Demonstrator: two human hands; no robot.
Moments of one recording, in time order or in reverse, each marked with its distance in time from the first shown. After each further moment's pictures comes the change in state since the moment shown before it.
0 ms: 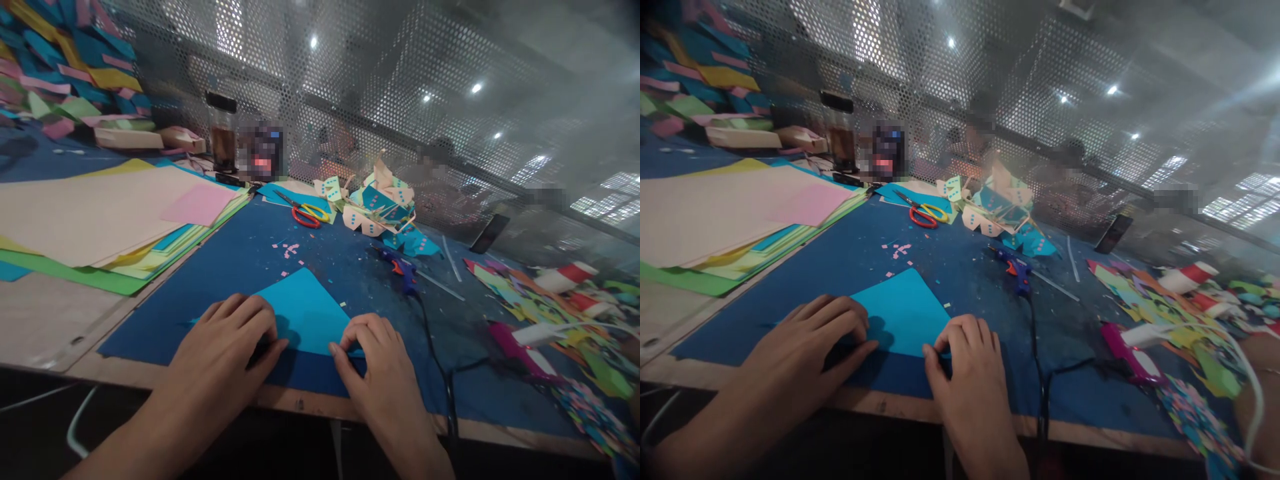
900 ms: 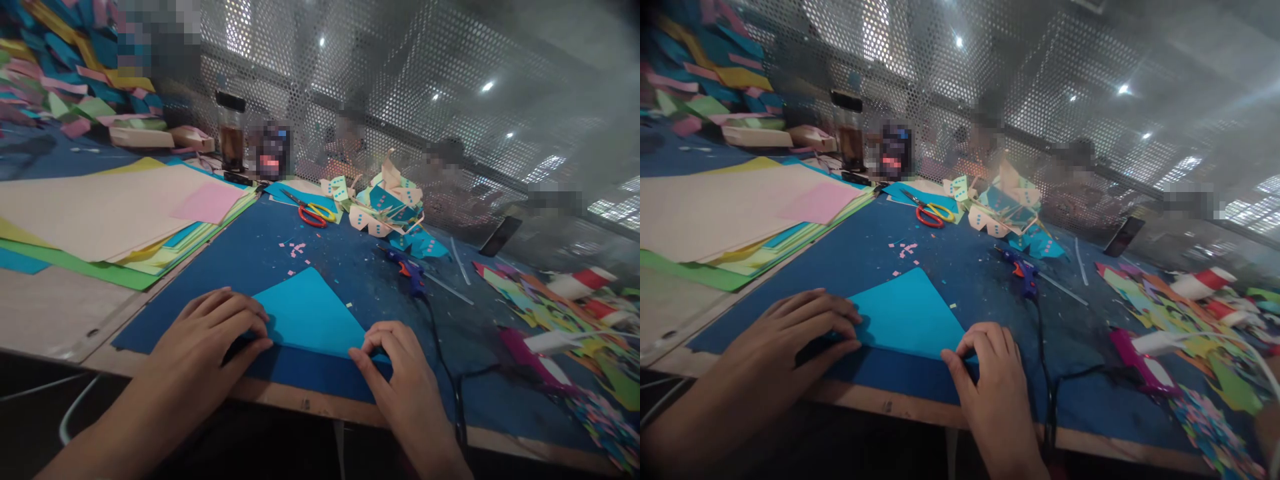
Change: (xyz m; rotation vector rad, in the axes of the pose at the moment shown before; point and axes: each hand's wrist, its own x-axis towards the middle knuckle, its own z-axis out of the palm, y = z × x) left_hand -0.013 -0.028 -0.008 -0.054 0.099 0.044; right_hand -0.014 0.028 -0.005 0.027 -0.001 0.045
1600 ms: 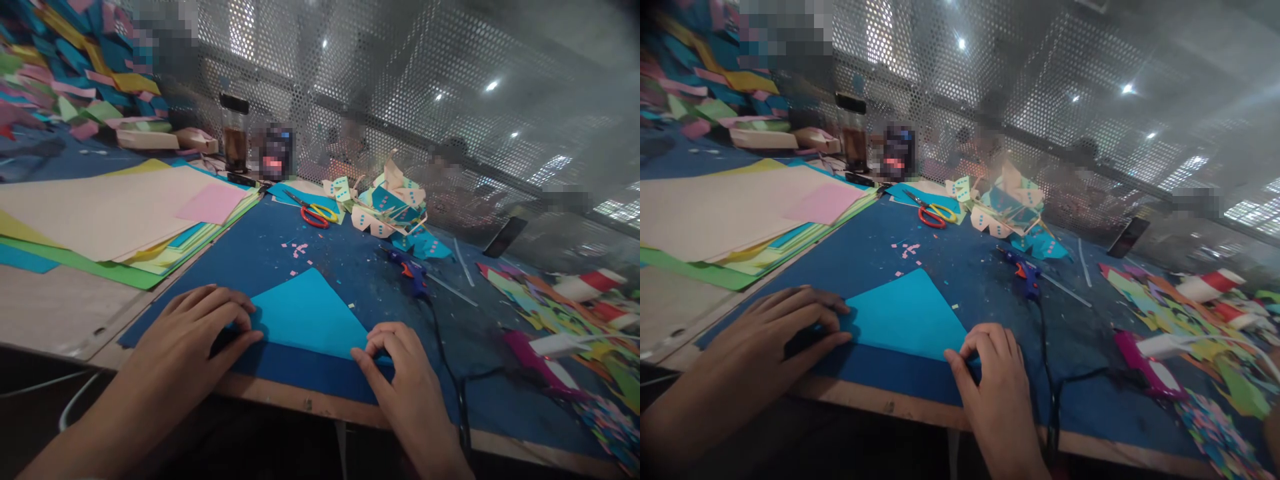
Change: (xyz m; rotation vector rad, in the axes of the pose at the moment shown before) left_hand -0.005 -0.010 -0.007 0.045 0.011 -0.124; right_hand 0.000 0.000 0.000 0.008 -0.007 0.022
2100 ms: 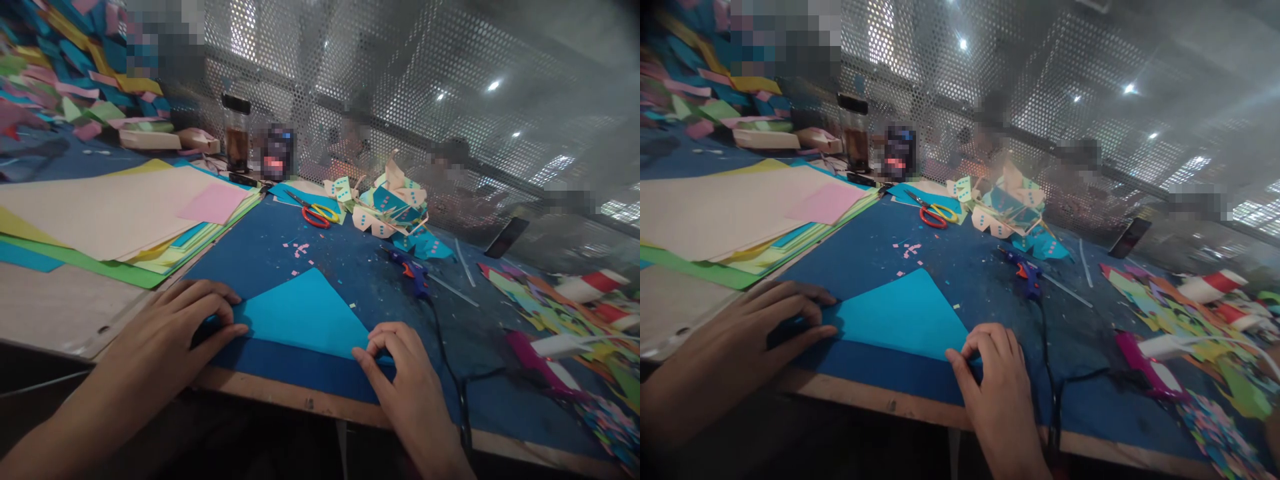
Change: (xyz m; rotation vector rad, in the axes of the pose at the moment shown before) left_hand -0.002 -0.018 -0.013 0.033 -0.012 -0.025; right_hand 0.000 0.000 0.000 -0.016 0.000 -0.011
